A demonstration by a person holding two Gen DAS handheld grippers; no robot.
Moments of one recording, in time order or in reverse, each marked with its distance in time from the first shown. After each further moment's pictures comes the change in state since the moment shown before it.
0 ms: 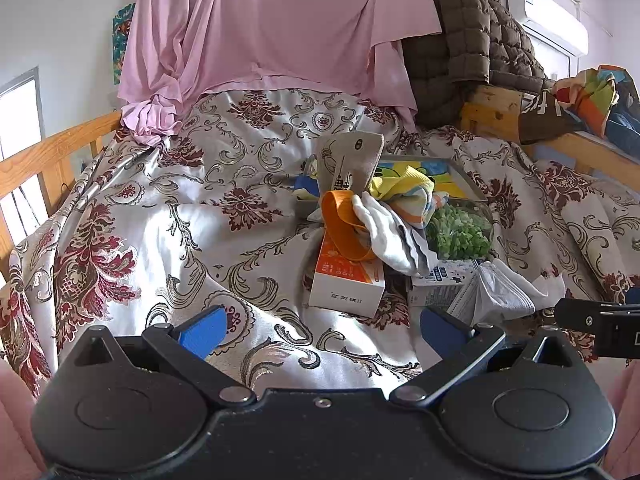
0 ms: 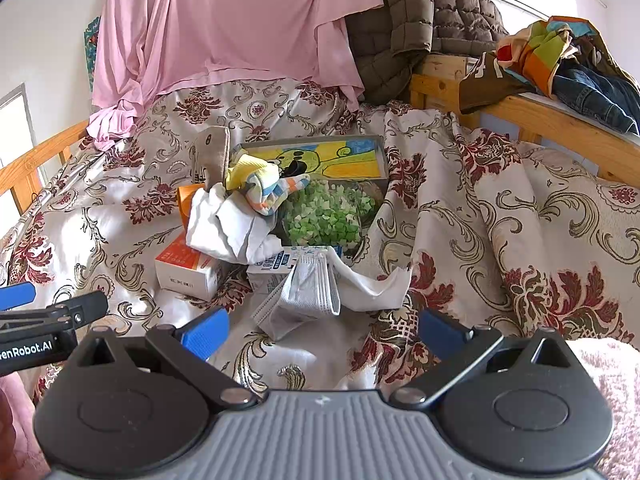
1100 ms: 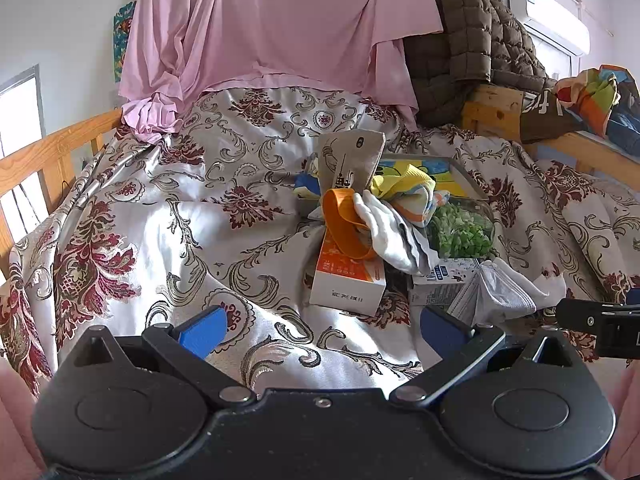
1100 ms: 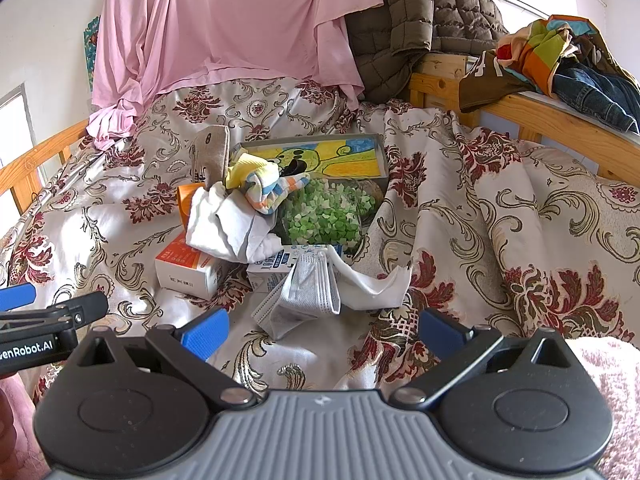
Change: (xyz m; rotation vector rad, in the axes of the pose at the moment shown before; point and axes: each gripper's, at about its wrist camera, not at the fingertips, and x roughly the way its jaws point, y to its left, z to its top) left arm 0.000 0.000 0.000 -0.001 0.001 -0.001; right arm -0.001 0.001 0.000 0.001 0.003 0.001
